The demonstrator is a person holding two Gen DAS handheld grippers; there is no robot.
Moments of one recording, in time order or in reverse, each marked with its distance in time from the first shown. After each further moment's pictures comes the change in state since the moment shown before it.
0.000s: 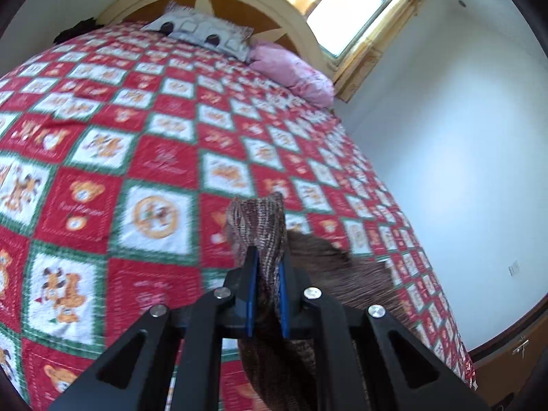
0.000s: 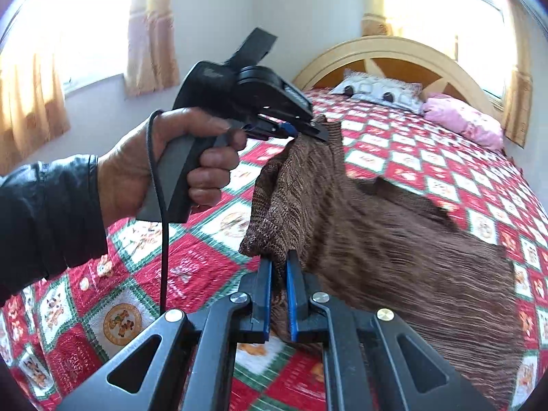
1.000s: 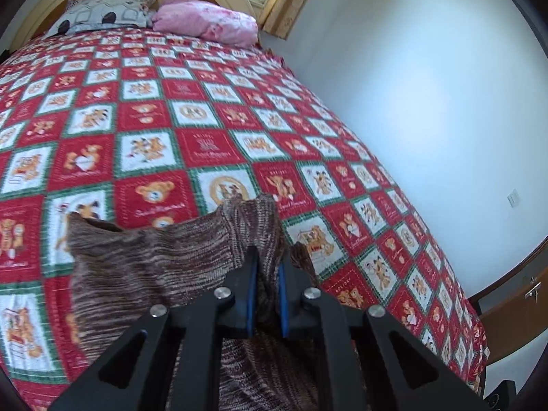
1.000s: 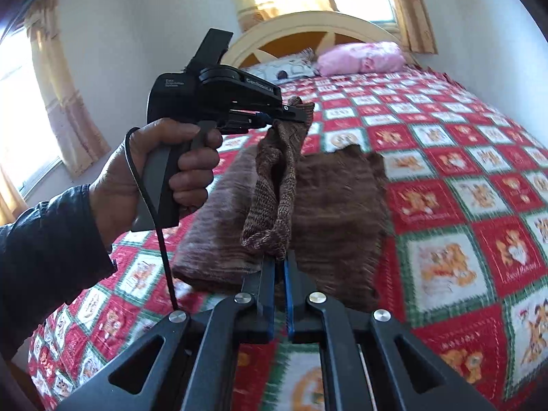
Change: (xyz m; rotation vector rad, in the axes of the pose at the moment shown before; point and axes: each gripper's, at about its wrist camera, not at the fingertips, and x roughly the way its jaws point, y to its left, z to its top) left arm 0.150 -0.200 -0.041 0.212 0.210 -0.053; right arm -0.097 -0.180 -0.095 0.445 0.013 -0.100
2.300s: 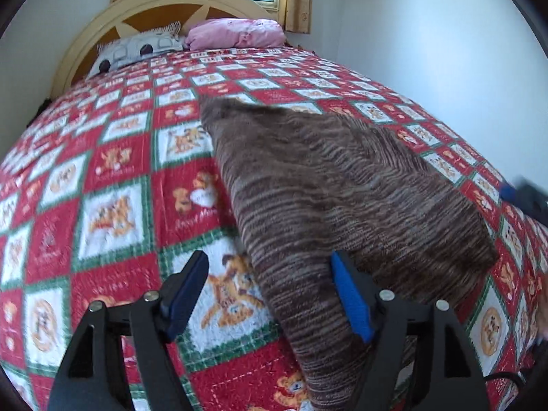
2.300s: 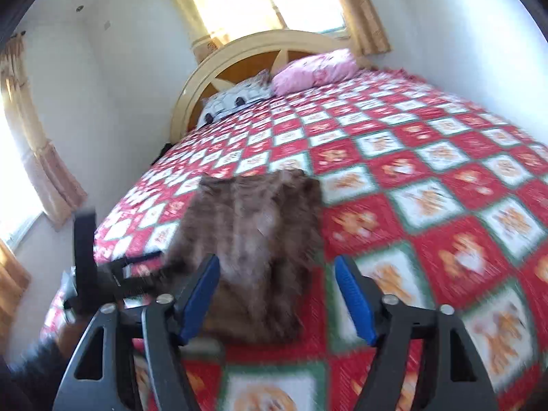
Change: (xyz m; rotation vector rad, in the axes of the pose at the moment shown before) left arm -0.052 0.023 -0.130 0.178 -0.058 0.325; right arm -0.002 -0.045 0.050 0.135 -0.062 -0.051
